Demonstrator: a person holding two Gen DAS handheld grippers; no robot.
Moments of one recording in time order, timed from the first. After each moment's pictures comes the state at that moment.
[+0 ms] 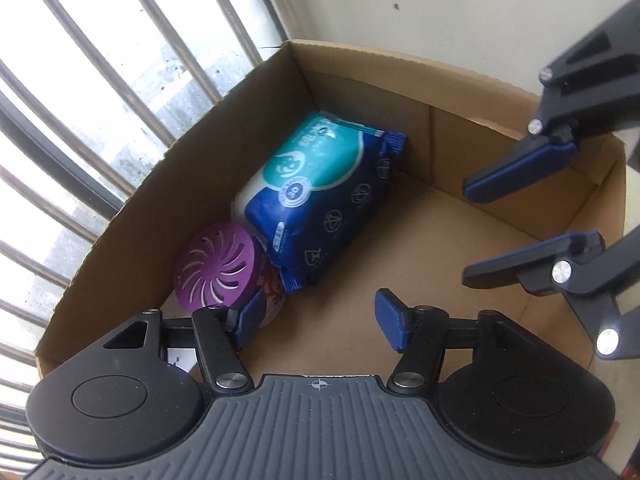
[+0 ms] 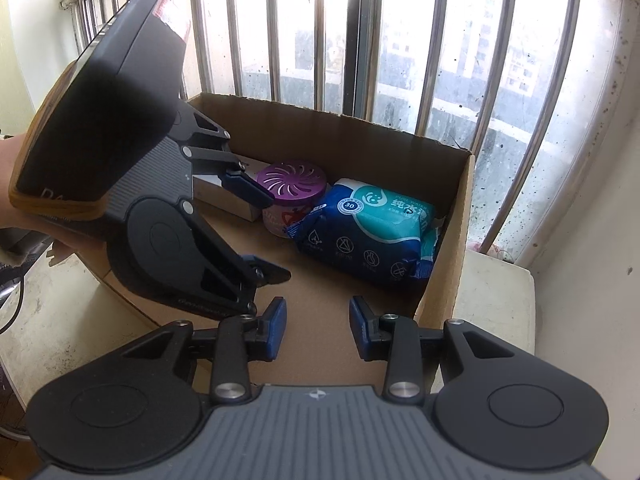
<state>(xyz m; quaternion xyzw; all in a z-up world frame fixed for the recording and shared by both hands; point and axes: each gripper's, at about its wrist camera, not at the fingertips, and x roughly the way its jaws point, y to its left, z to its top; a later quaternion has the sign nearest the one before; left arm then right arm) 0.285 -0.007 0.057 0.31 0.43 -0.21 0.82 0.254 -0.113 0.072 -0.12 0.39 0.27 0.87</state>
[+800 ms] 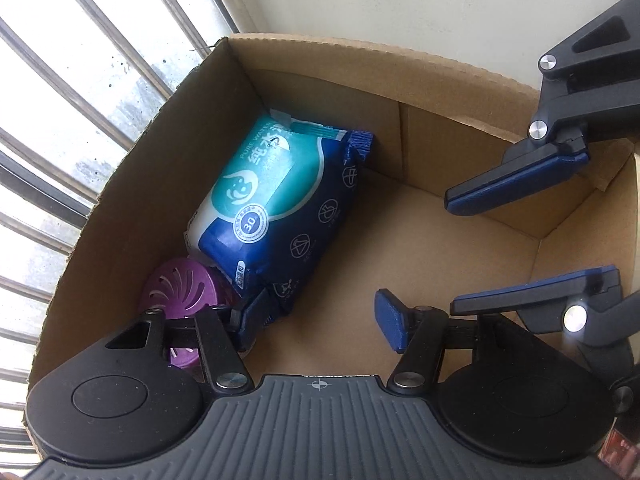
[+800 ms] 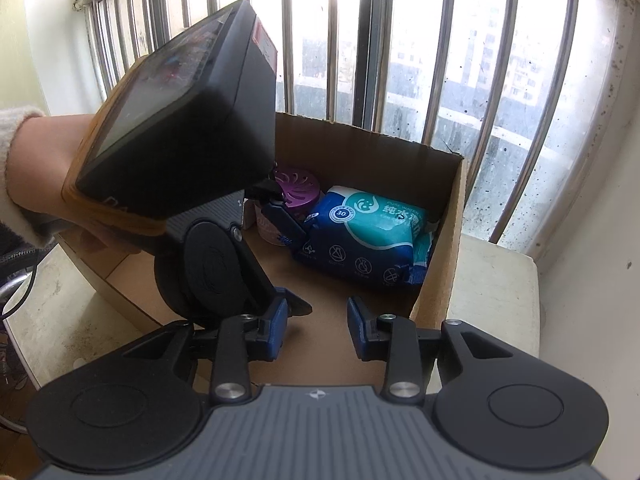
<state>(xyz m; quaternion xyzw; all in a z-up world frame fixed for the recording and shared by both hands) 0.335 -0.032 0.062 0.32 0.47 -0.25 0.79 0.251 -0.131 0.082 -0.12 0.37 0.28 0.88</state>
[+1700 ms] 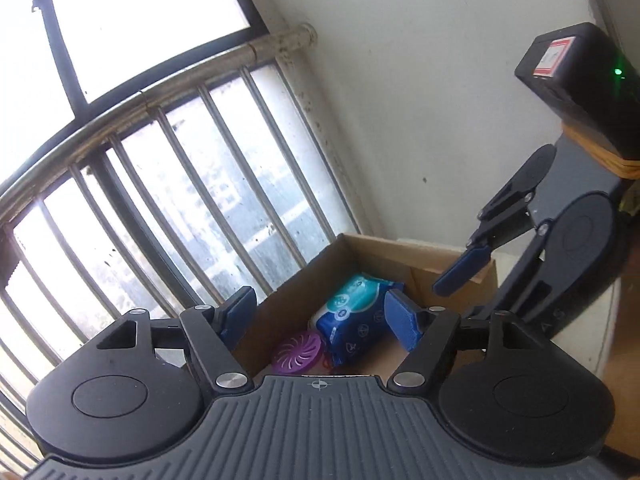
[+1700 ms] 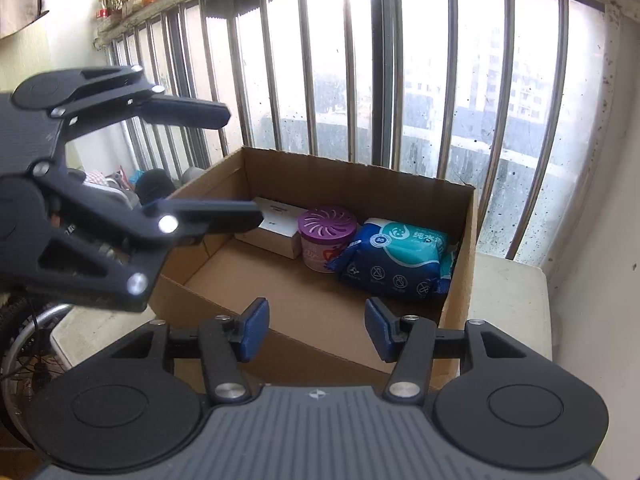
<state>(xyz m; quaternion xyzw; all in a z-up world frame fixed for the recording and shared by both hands) 0.141 0.023 0.177 0.25 0.16 -0.15 0.94 0.183 -0.134 0.109 -0.07 0.33 0.31 0.89</state>
